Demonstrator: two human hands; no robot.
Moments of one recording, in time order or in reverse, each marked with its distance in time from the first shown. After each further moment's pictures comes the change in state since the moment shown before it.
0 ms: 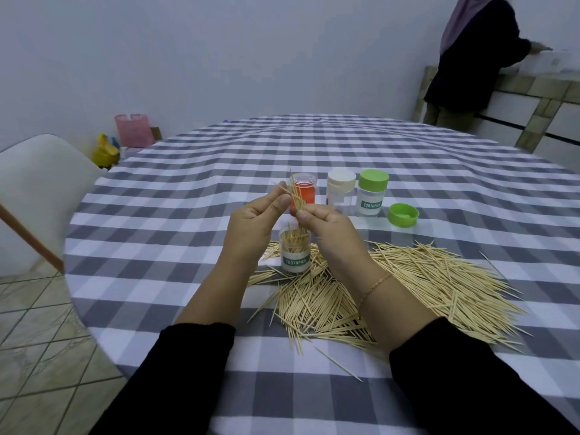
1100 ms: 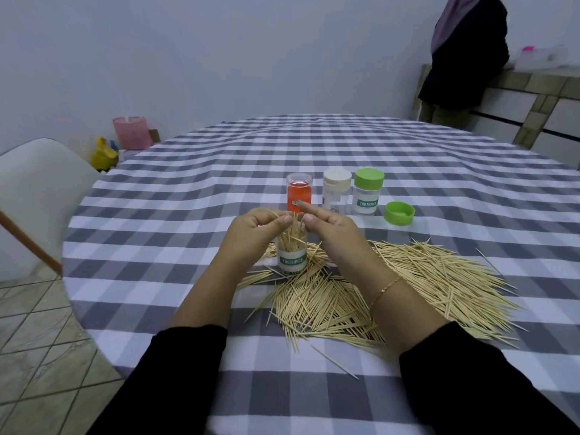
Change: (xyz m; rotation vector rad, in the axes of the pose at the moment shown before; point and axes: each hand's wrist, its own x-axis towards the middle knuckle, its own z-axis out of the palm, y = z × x) left_hand -0.004 -0.001 -0.008 0.276 -0.133 -0.078; right_hand -0.012 -0.004 -0.018 -0.077 -0.082 0.012
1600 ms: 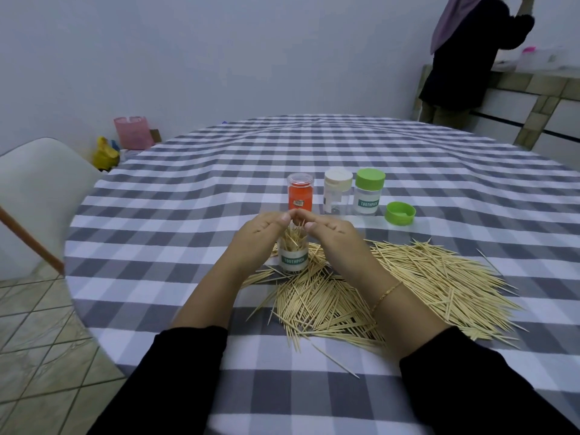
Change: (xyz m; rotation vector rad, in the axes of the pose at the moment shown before) left_hand -0.006 -0.001 0.000 0.166 -0.146 0.006; right_hand -0.008 0.003 0.000 -0.071 -0.068 -0.103
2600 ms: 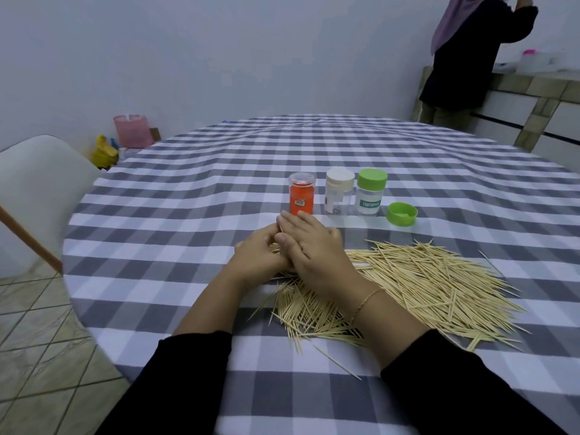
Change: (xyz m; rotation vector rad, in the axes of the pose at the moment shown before) left_hand -0.003 -0.023 0.006 0.144 -0.045 -0.077; right_hand 0.009 0.018 0.026 -0.810 -0.026 -0.218
